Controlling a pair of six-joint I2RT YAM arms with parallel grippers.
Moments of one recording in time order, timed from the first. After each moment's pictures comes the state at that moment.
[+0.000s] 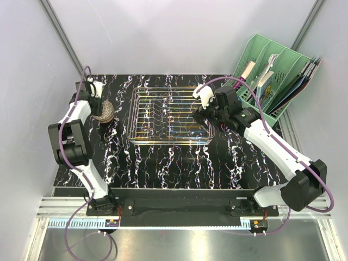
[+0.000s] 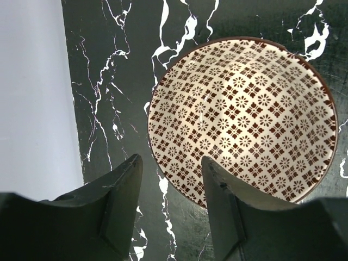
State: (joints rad) left arm 0.24 1.84 1.36 -0.39 -0.05 0.36; right arm 0.55 1.37 1.26 -0.52 -0.09 -0.34
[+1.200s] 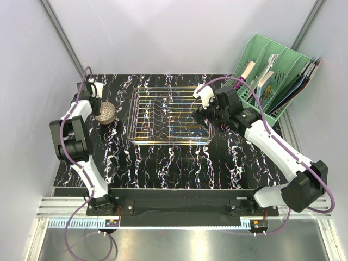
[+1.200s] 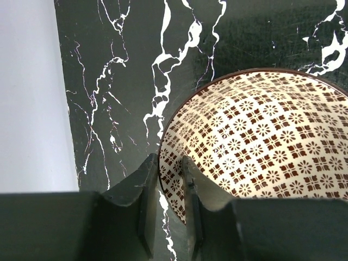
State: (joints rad) left arm 0.24 1.91 1.38 -0.35 -0.06 0.37; right arm 0.55 1.36 1.26 -0.52 -0.09 -0.34
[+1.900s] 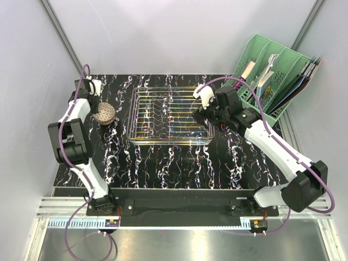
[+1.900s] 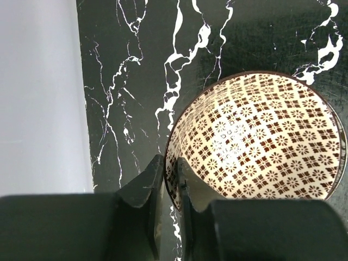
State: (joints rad) left arm 0.24 1.87 1.41 -0.40 -0.08 0.37; right arm 0.55 1.36 1.26 -0.52 -0.10 -0.34
